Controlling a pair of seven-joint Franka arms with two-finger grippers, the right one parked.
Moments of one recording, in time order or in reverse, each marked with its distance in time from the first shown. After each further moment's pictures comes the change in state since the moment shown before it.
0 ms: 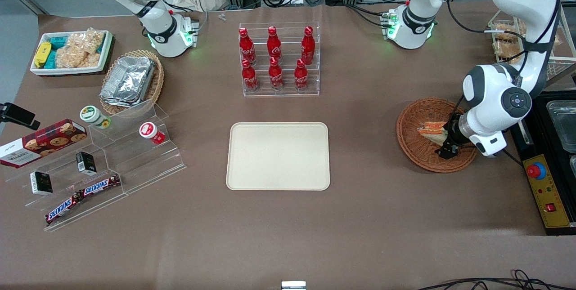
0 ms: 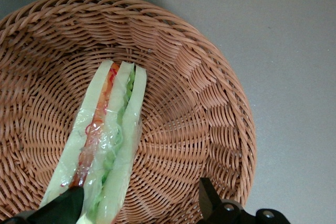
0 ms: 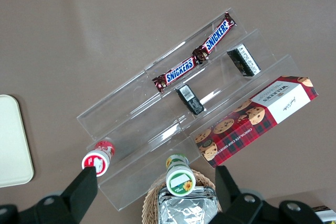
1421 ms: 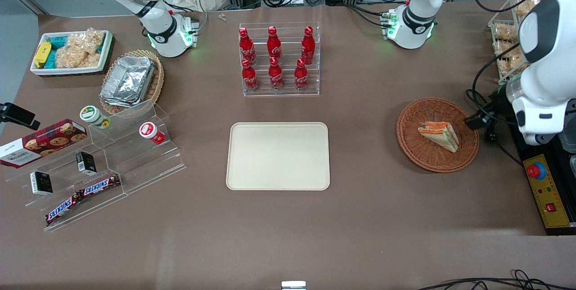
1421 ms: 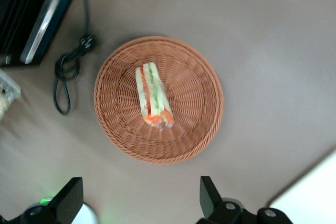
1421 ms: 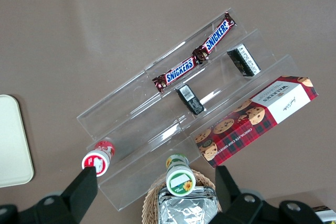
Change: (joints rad) arm -0.007 -0.204 -0.071 0.496 0.026 -0.807 0.605
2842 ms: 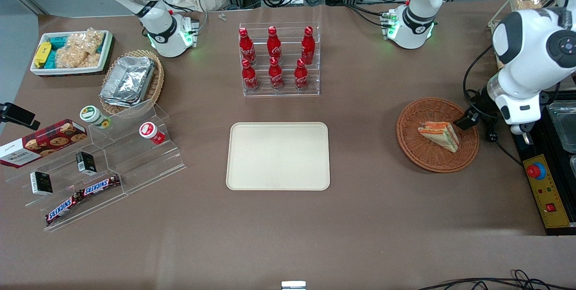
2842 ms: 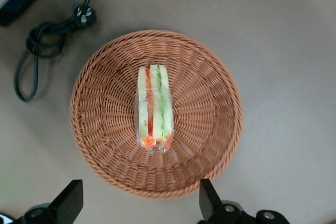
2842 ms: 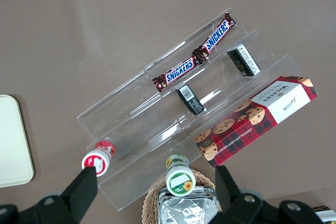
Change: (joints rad) arm 0.009 -0.098 0.072 -0.473 -0.020 0.481 -0.351
